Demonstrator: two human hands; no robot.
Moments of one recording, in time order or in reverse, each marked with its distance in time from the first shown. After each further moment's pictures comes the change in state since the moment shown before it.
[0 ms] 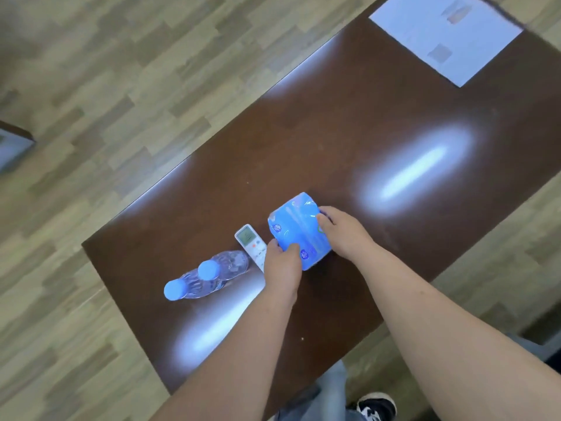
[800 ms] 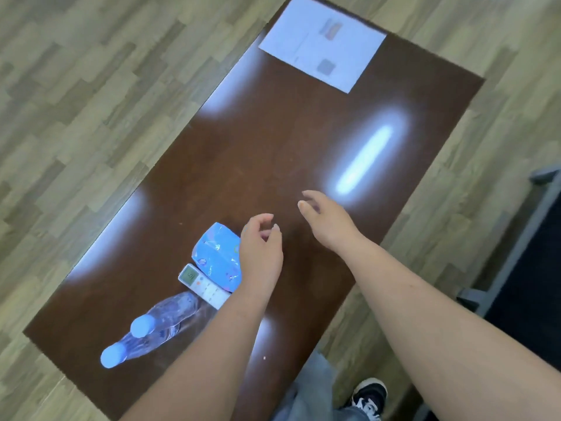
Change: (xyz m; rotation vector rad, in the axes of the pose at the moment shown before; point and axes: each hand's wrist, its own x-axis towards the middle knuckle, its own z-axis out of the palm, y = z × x) left_hand -0.028 0.047 0.083 0.303 -0.078 0.559; right_hand -0.040 0.032 -0.105 0.273 0.279 0.070
